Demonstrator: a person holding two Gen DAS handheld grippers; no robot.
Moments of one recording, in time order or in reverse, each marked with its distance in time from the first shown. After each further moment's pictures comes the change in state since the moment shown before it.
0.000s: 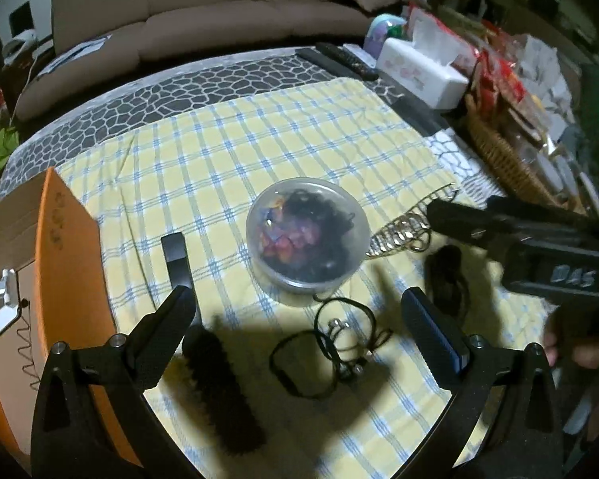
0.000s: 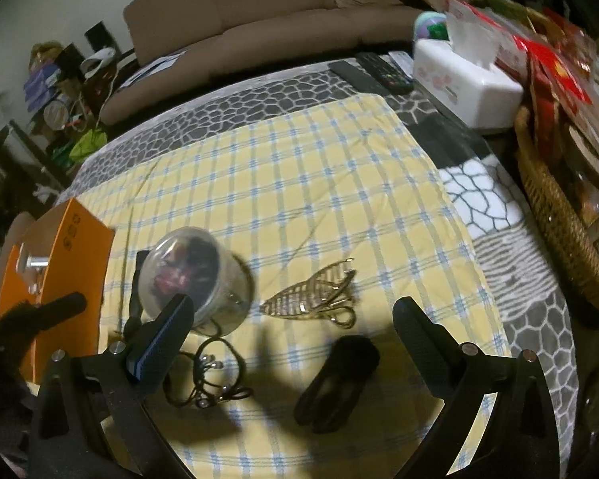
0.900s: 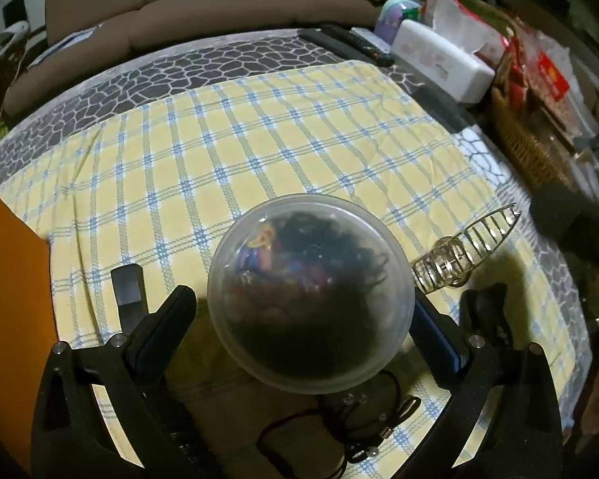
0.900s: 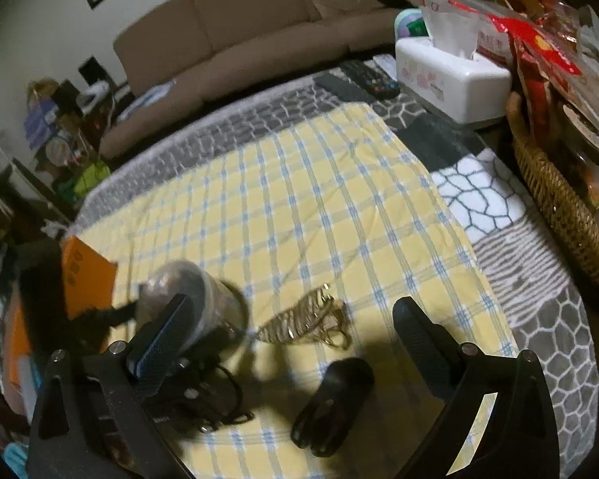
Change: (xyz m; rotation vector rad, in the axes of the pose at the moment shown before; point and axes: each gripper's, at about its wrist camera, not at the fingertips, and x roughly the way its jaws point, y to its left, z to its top) left arm 0.064 -0.001 0.019 -0.016 0.024 -0.014; right arm -0.002 -0.019 0.005 0.098 -0.080 0.059
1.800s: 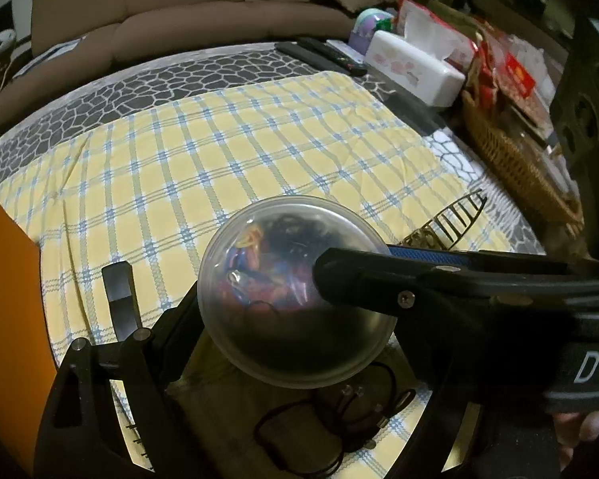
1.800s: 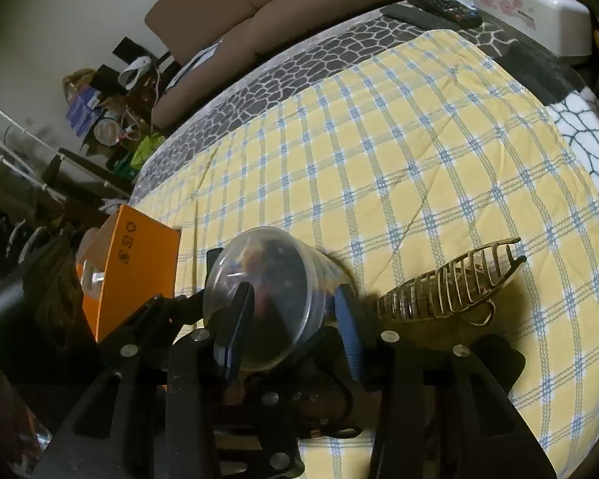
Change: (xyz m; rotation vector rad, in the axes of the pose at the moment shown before) left arm -0.014 0.000 -0.010 0.031 -0.049 -0.075; right arm 0.056 0.040 -0.016 0.048 0.196 0.256
